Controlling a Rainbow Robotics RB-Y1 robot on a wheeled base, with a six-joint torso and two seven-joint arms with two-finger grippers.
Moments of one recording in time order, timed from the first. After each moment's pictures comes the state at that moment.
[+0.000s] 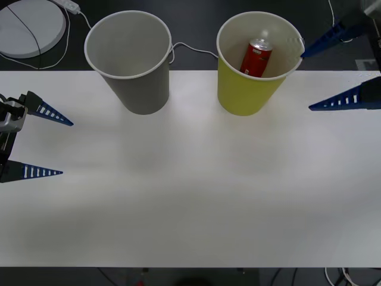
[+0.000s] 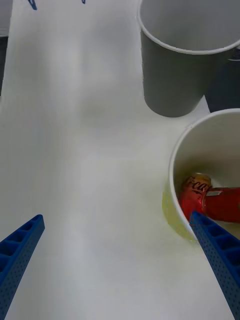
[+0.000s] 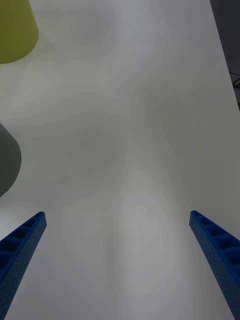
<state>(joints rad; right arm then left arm) -0.71 -1.13 0.03 -1.69 1.35 -1.57 -0.56 -0.29 1.02 0.13 -1.65 -1.48 -1.57 0.05</state>
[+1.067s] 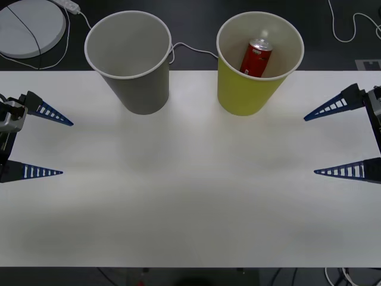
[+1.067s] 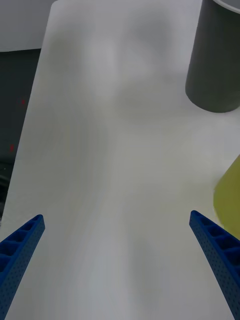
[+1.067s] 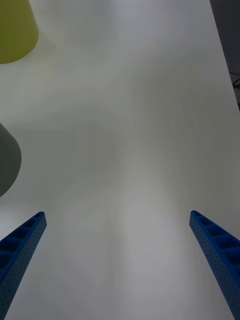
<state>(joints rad) -0.23 -0.97 -0.22 -1.82 1.37 -1.57 -0.25 -0.29 1.02 0.13 -1.65 -1.48 -1.57 0.05</state>
